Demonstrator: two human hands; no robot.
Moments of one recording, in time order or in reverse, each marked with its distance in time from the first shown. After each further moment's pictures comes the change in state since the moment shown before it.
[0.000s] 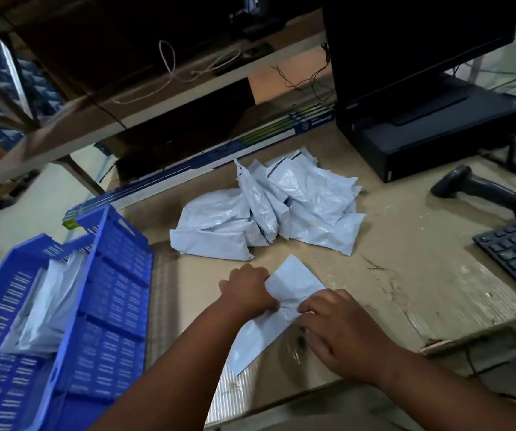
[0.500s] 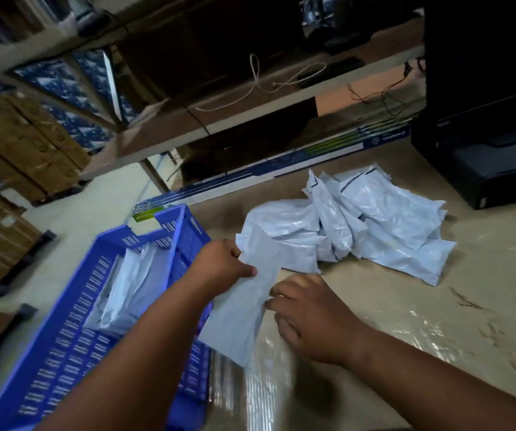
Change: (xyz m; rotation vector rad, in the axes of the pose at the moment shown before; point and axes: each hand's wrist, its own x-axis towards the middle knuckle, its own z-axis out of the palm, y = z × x) left_hand -0.040 -0.153 -0.136 -0.305 0.285 -0.142; right_hand 0.164 -0.094 0.034 -0.004 -0.022 -0.163
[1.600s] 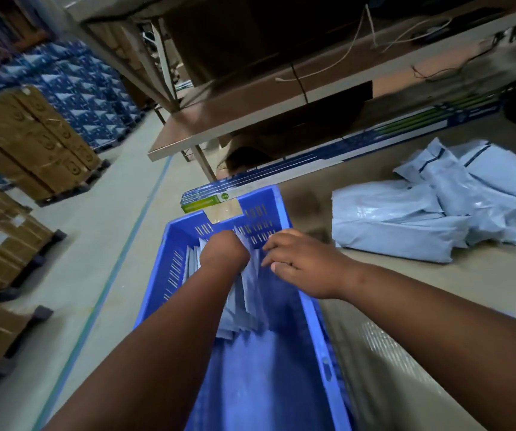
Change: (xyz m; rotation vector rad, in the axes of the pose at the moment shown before) left_hand 0.121 -0.258 -0.054 0.224 0.081 -0.146; right_hand 0.244 -0.101 0.127 0.266 -0.193 0.104
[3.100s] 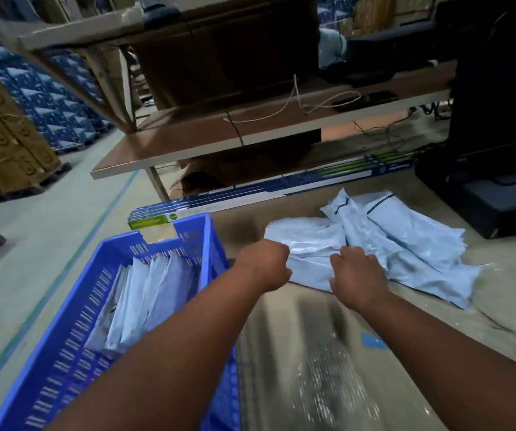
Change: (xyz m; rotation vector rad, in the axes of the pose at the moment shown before) left_hand -0.088 0.221 0.006 0.168 -0.012 0.627; right_hand -0.160 0.176 -0.100 -0.768 0.050 0.604
